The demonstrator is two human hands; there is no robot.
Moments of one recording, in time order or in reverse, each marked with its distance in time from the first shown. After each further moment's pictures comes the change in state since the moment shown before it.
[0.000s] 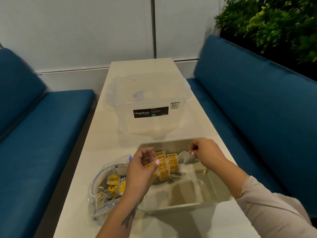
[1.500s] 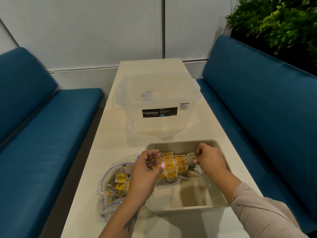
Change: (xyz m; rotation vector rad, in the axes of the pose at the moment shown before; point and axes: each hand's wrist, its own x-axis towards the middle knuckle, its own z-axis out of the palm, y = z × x) left_hand -0.007 0.004 -0.012 0.077 -0.007 -0.053; right_hand 0.014 0.013 0.041 0.008 0.116 0.086
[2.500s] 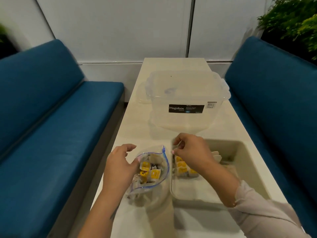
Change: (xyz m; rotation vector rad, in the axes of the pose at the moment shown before) left_hand -0.011 -0.019 -0.117 0.596 0.349 0.111; right_hand -0.059 -0.133 0.004 0.124 -0.103 -0.357
